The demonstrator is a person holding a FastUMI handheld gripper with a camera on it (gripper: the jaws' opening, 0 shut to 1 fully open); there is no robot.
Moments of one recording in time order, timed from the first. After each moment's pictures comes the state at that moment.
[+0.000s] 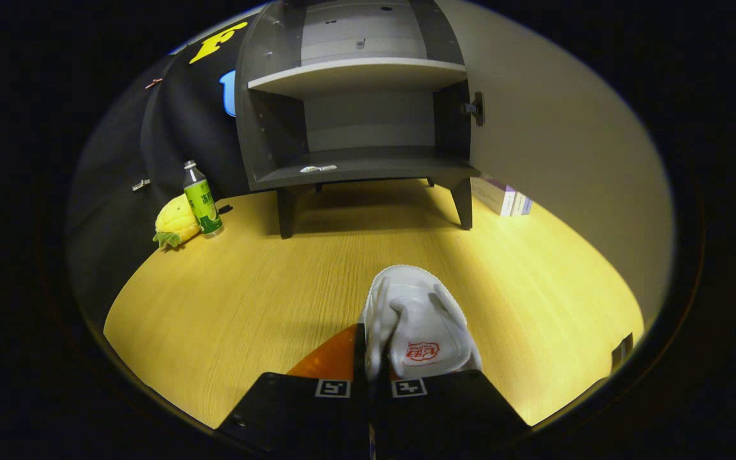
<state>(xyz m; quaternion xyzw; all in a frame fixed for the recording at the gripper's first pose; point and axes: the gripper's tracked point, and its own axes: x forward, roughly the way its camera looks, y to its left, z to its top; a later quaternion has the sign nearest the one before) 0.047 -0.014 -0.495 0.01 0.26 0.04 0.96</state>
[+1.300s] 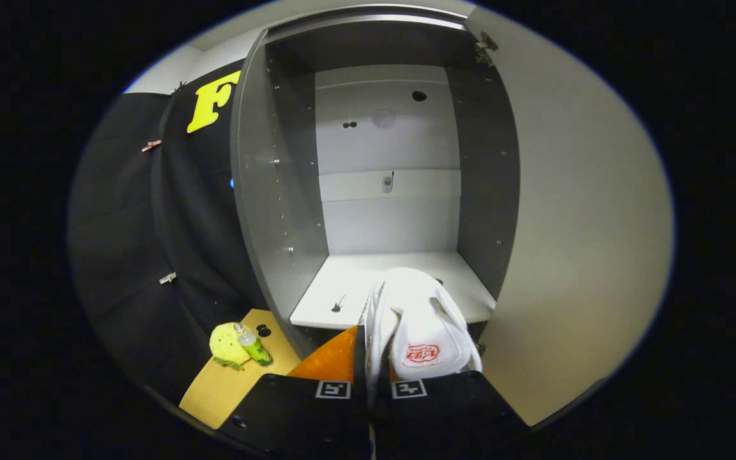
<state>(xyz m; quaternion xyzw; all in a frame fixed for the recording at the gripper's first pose) 0.184 0.042 -0.115 0.01 0.14 0.06 0.99</state>
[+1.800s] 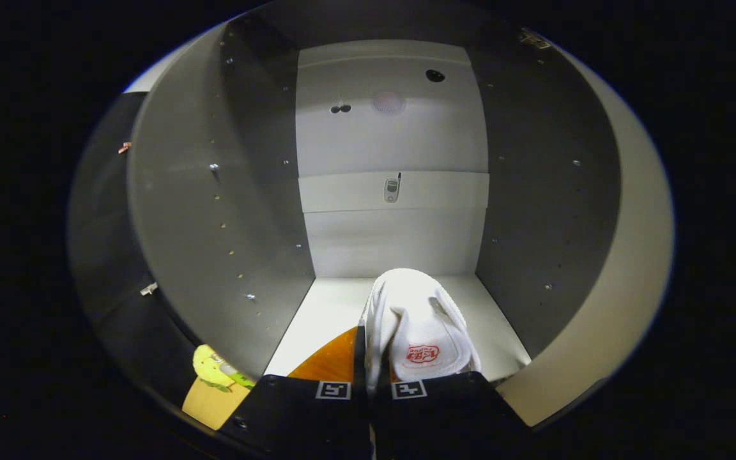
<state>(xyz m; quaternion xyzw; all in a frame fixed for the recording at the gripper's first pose) 0.318 0.055 -0.127 -0.01 0.17 0.05 0.98</state>
